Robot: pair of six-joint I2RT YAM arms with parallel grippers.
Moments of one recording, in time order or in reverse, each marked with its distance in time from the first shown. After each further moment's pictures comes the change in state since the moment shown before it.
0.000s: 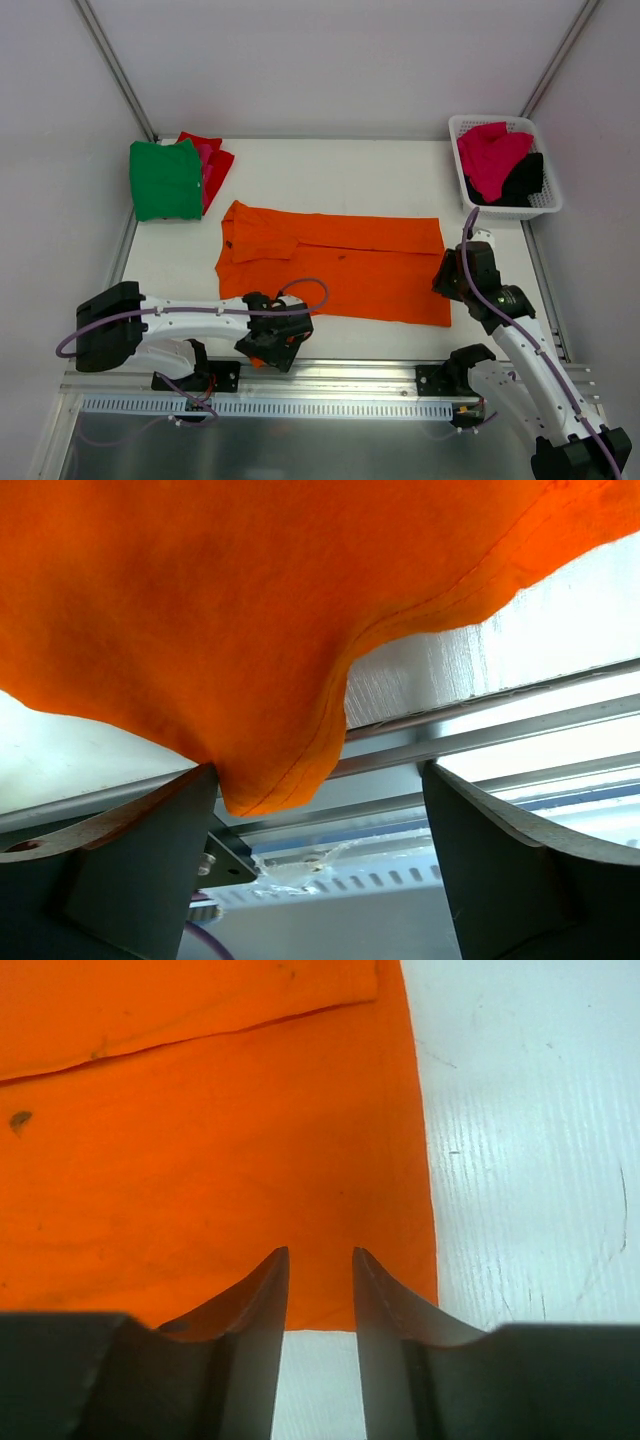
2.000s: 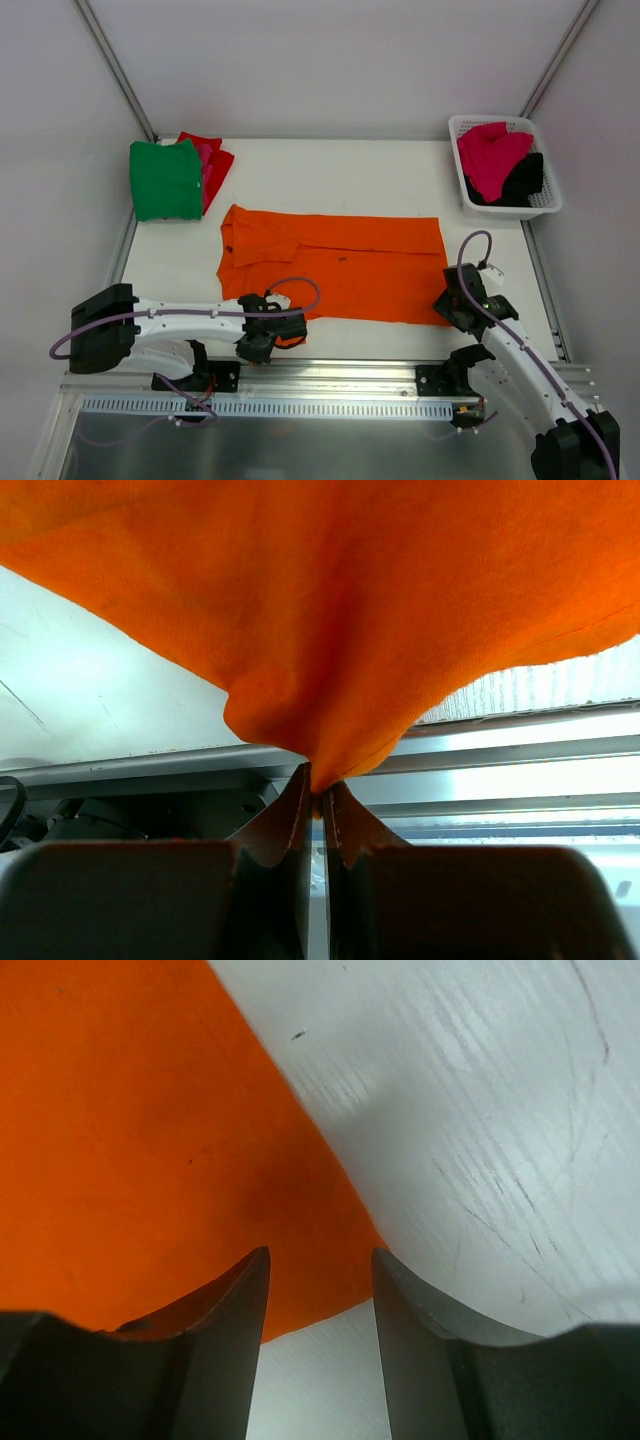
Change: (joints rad) left arm -0.013 -0.047 -0.023 -0.103 -0.080 -0.100; right arm -0.003 0.003 -0.205 -0.066 0.179 0.421
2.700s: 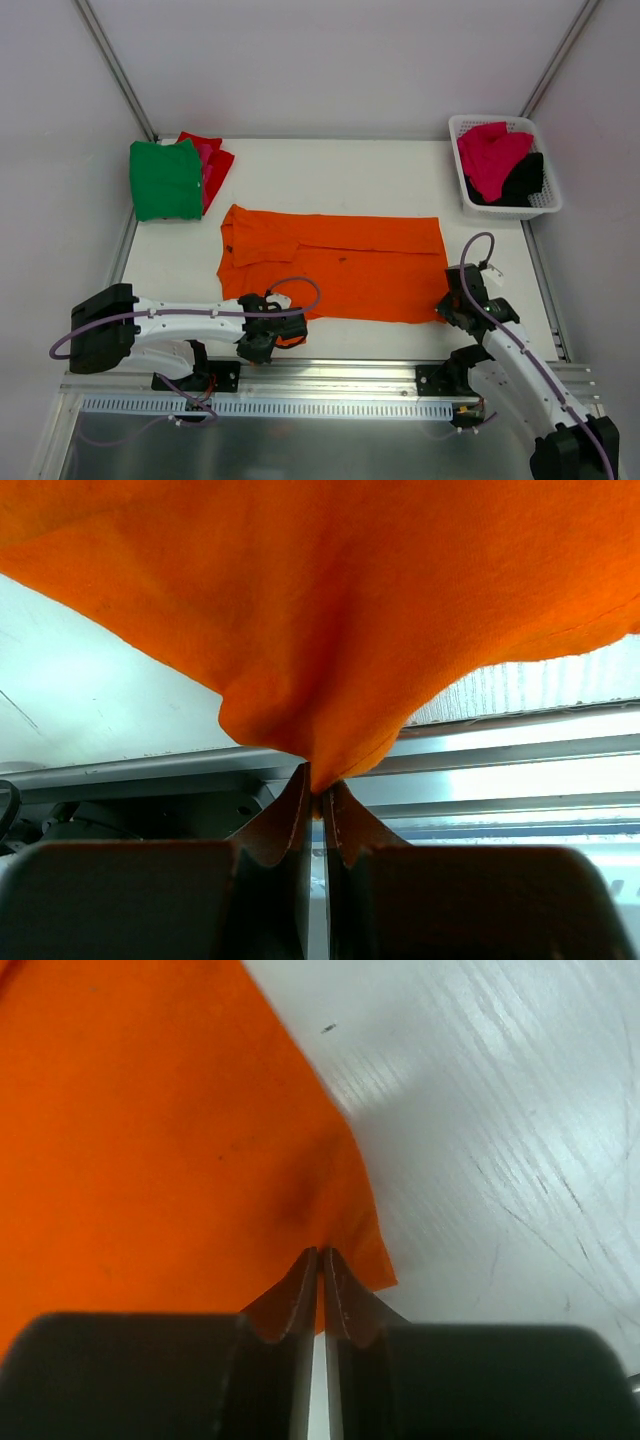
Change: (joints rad) left arm 0.000 -0.001 0.000 0.008 0.002 0.000; right arm -0.011 0.026 -0.024 0.063 -0.060 0.031
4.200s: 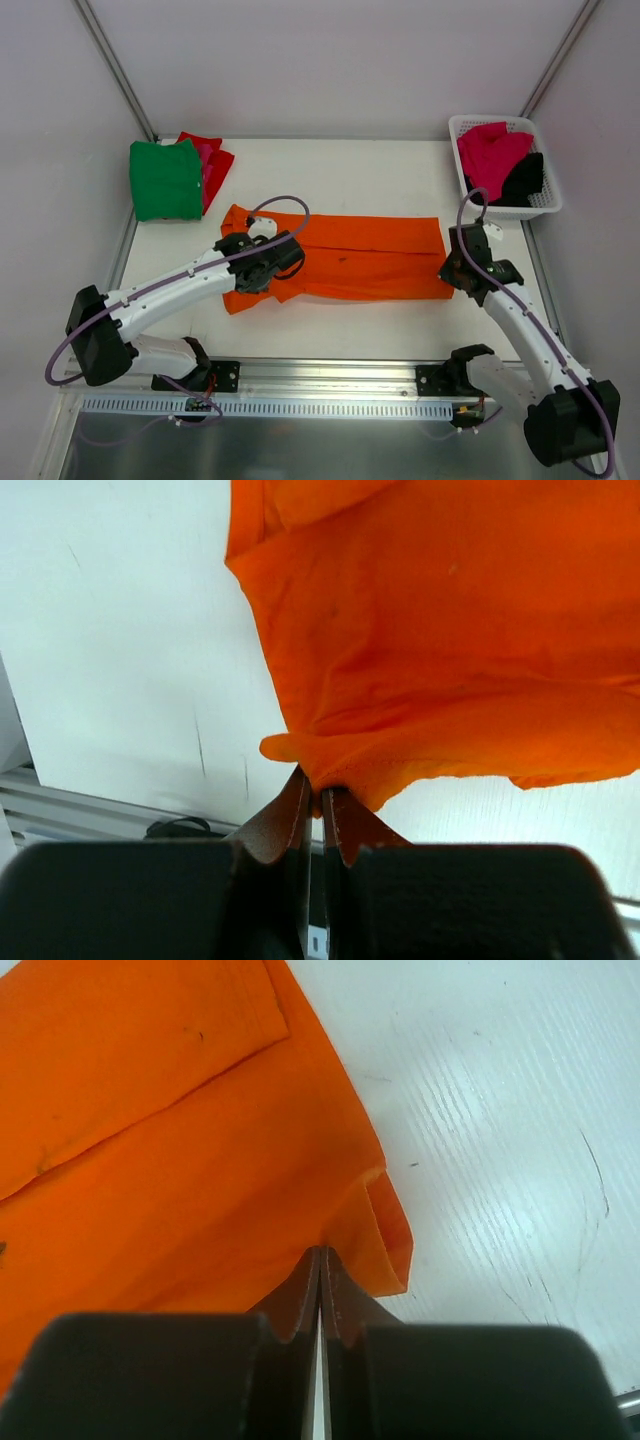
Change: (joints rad) left arm 0.338 -0.002 0.416 -0.244 -0.408 0.167; right arm -0.038 0.172 0.291 0.009 0.023 -0.235
